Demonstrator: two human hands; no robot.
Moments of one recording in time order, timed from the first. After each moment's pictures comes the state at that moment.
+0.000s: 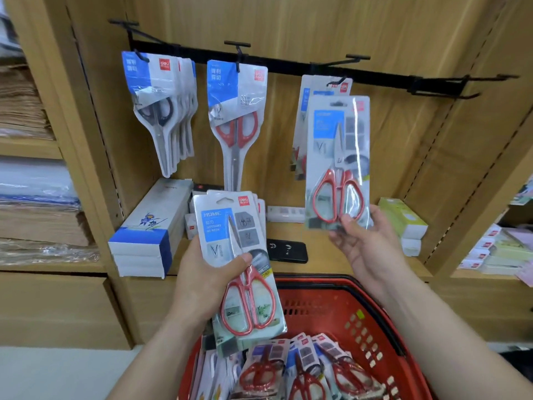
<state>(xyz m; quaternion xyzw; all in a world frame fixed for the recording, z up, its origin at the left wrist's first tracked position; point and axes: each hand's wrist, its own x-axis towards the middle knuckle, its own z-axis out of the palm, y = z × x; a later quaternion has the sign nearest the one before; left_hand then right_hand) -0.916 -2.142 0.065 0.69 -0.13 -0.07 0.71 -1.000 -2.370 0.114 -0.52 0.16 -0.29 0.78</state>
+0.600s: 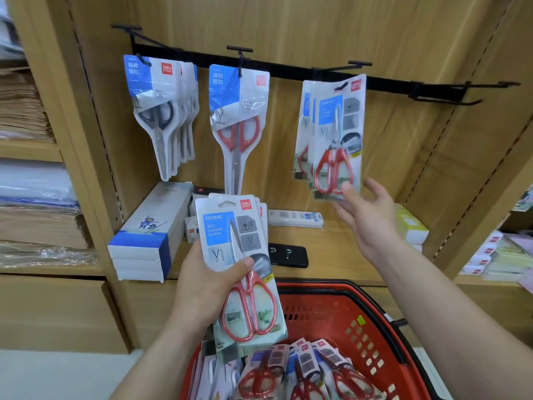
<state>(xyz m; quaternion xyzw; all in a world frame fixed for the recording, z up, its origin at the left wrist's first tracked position) -0.915 -2.144 0.066 0.69 -0.14 -0.07 0.71 -0.956 -2.399 0.138 -0.59 0.20 -0.36 0.70</state>
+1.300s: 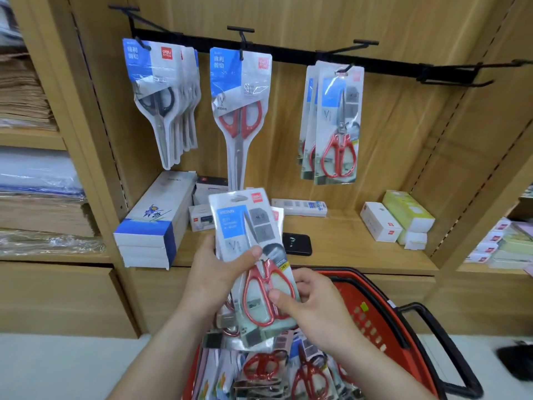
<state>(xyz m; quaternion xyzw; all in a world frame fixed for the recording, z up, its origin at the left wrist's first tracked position) -0.917 -2.150 0.057 0.65 -0.12 -0.13 0.74 -1.023 -2.292 0.049 -0.81 0.19 -0.10 0.55</state>
